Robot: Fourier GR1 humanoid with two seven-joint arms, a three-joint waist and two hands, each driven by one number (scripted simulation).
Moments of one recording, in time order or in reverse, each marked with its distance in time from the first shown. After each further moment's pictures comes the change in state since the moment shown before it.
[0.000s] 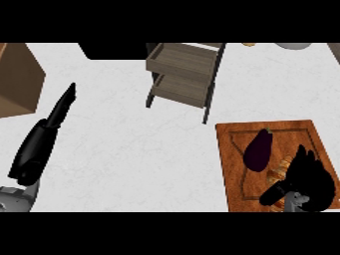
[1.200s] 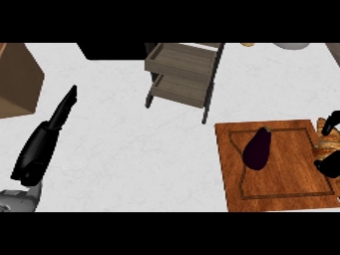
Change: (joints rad) left arm 0.025 -0.087 0.072 0.000 -0.082 -0.076 -0.001; right arm -0.200 -0.370 -0.171 -0.029 -0.185 0.152 -0.461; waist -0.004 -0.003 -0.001
